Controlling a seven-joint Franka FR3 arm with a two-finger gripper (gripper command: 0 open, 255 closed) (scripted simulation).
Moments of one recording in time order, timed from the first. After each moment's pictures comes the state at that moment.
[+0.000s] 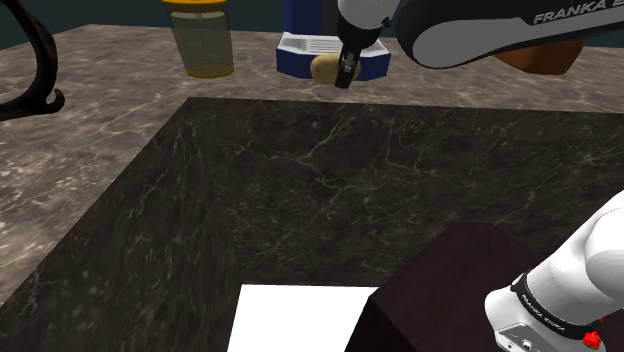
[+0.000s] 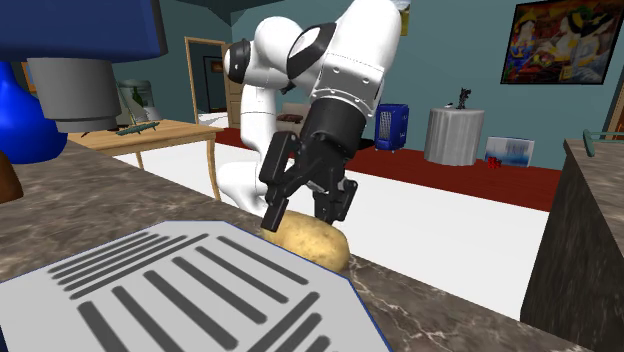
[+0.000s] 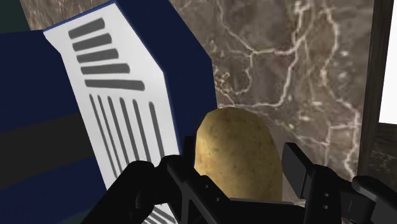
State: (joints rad) arm 0.02 -0.33 0.40 -2.13 -0.53 2.16 -0.08
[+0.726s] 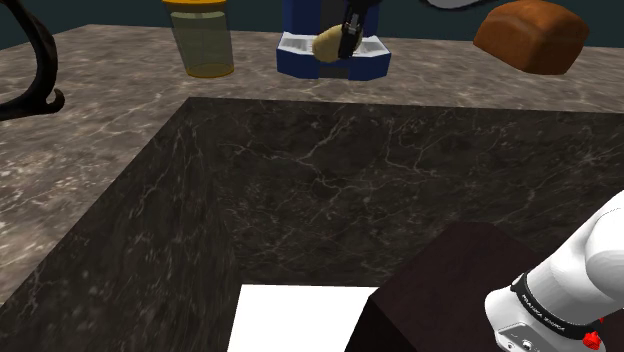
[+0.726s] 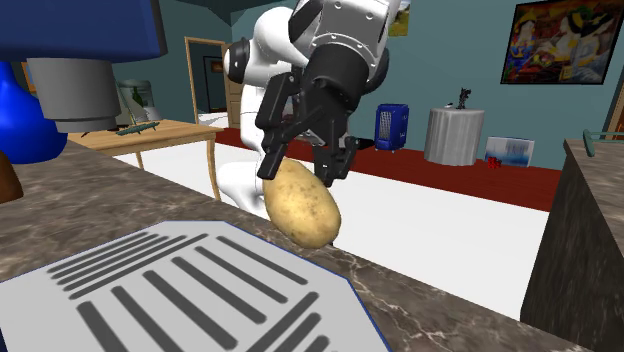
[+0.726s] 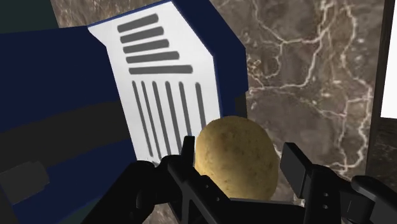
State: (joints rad) arm 0.02 -0.32 0.40 -1.98 -0.50 2.03 -0.16
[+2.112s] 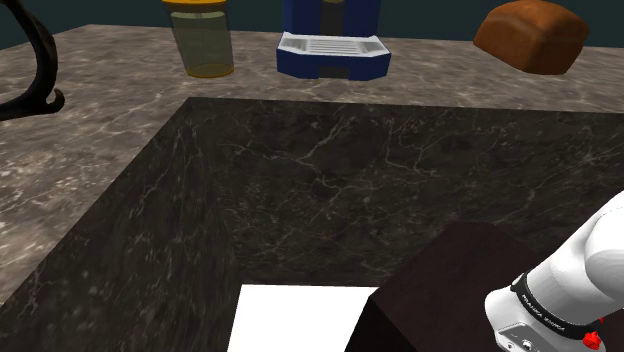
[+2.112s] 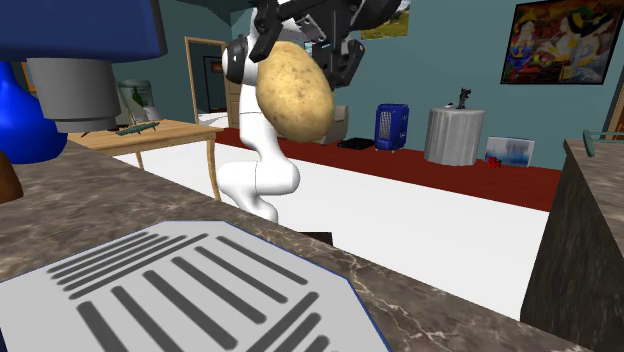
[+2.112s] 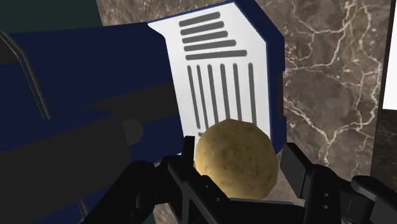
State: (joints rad) arm 0.01 -0.24 0.42 -1.64 -0.48 1.78 -0.28
